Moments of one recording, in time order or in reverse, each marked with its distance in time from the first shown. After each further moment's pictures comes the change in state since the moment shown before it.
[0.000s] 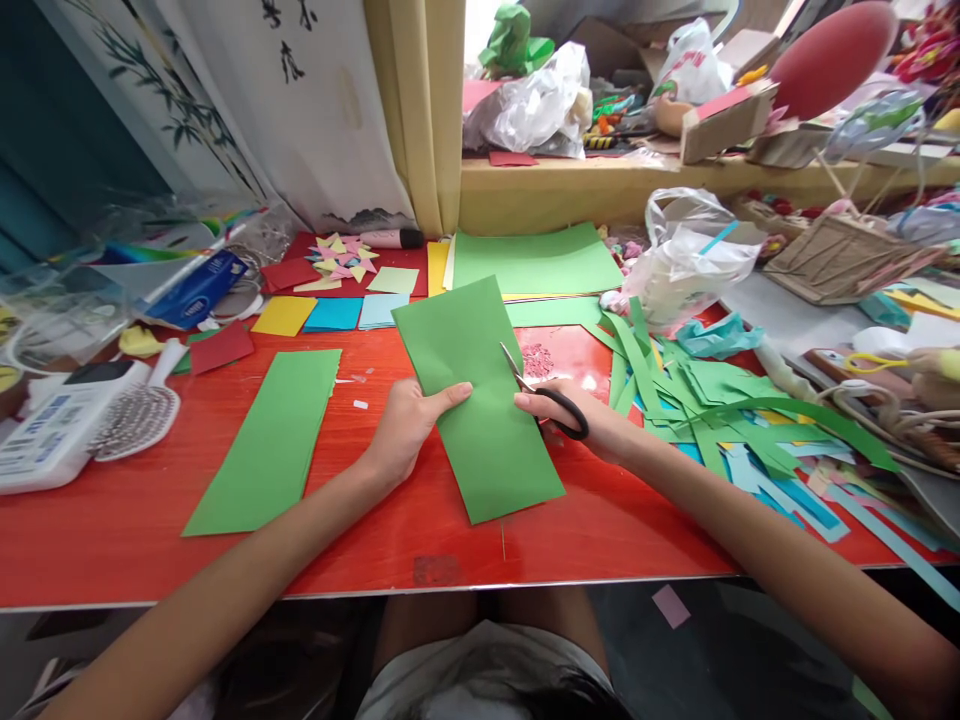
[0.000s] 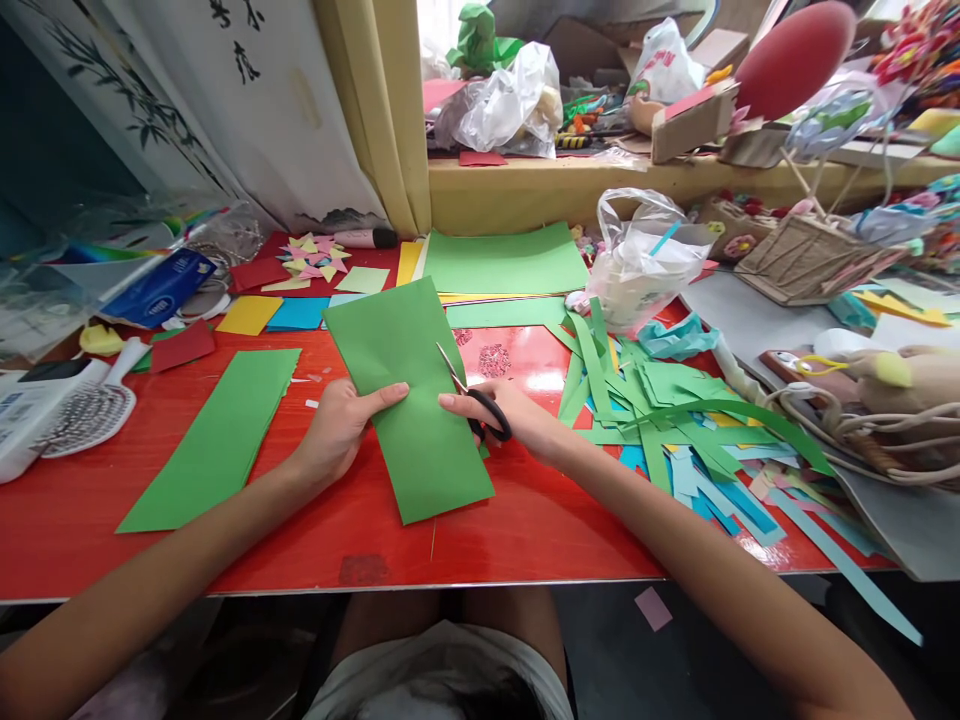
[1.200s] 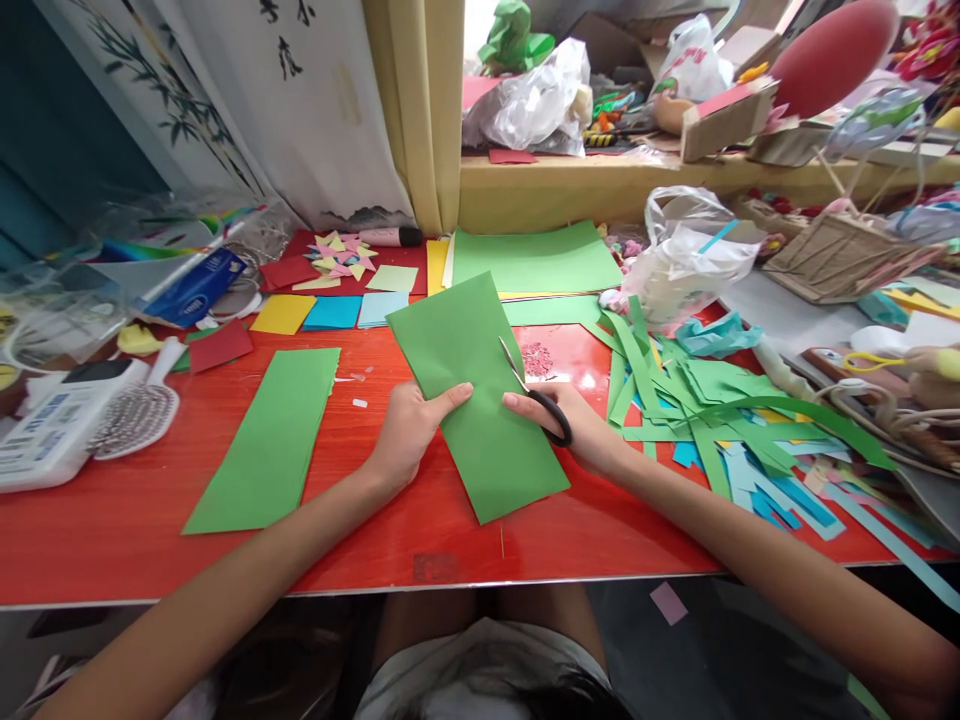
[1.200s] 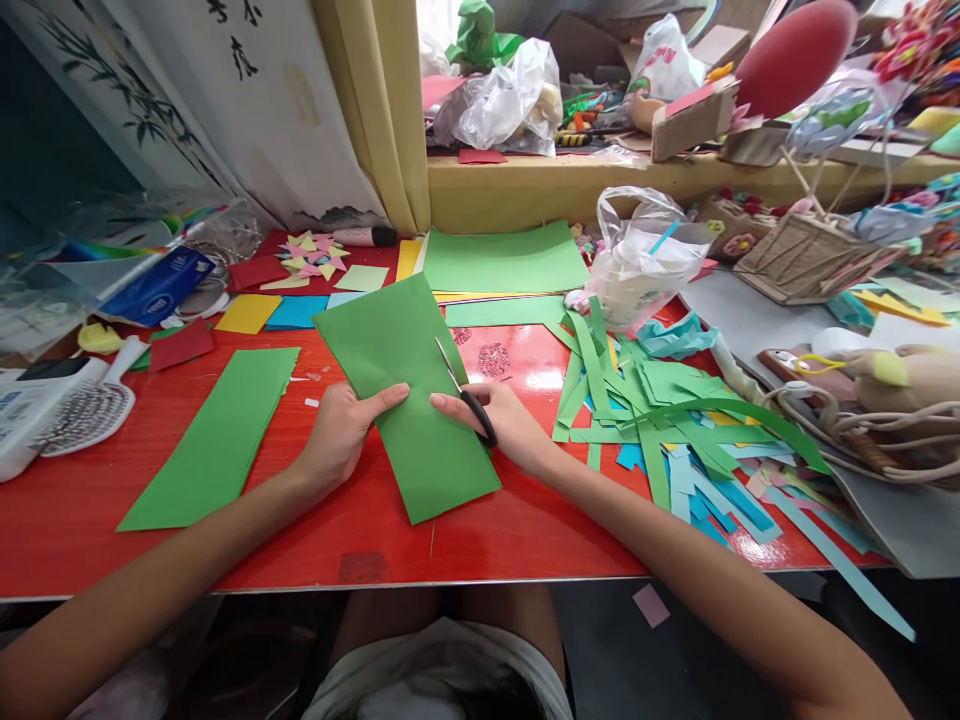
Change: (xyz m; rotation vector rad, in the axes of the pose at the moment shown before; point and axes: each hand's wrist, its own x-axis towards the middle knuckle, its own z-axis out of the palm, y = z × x) left_hand -0.003 -0.003 0.004 0.038 0.040 0.049; right_hand -0.006 -0.001 0.019 0.219 0.071 -0.049
